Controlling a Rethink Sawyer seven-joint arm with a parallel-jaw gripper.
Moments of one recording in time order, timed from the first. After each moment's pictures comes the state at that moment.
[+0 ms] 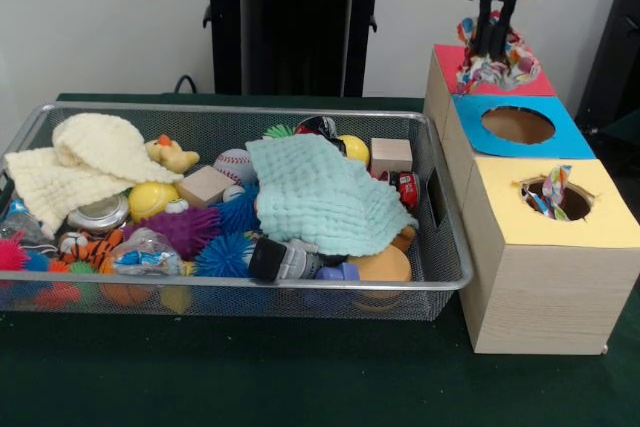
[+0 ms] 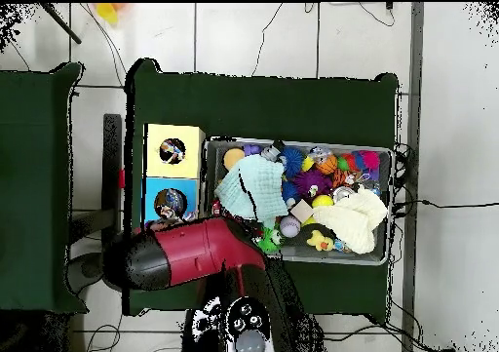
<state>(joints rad) -0.08 -0.92 0.17 1.91 -0.21 0.56 2.00</state>
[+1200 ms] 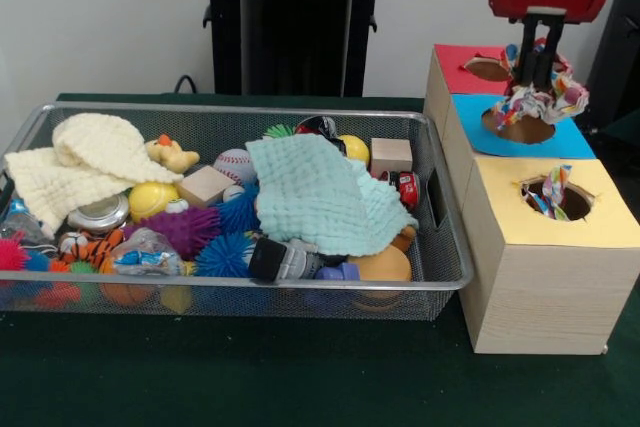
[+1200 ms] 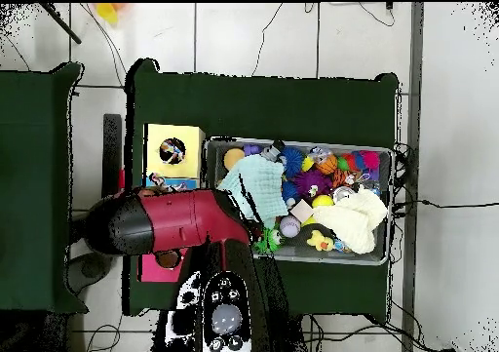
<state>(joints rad) 0.03 -0.82 0.04 1.71 -0.08 0.57 2.03</state>
